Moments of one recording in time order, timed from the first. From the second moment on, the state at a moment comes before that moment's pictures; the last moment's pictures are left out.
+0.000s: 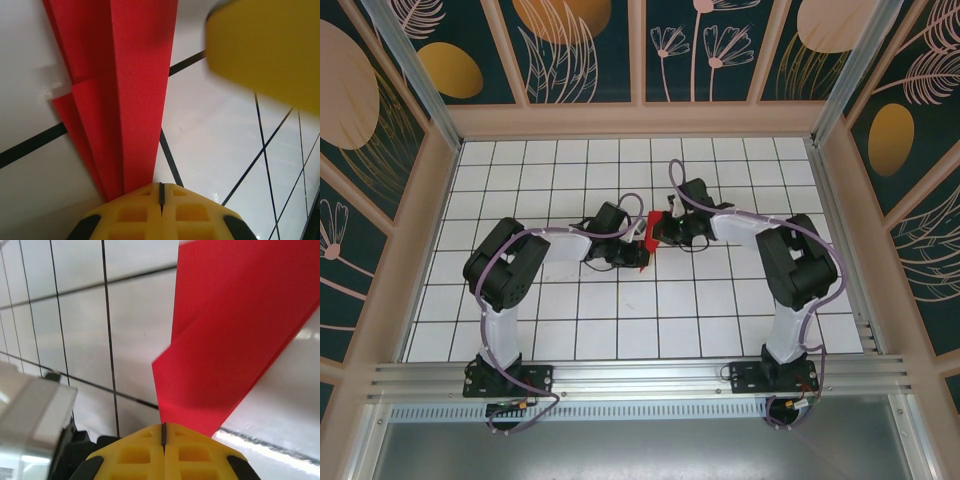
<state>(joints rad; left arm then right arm) -0.62 1.97 1.03 -0.03 0.58 -0.52 0.51 1.86 1.10 -0.22 -0.48 0.69</state>
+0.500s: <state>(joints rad) -0.62 1.96 1.01 0.00 0.58 -0.52 0.48 1.98 1.16 -0.20 -0.44 0.67</state>
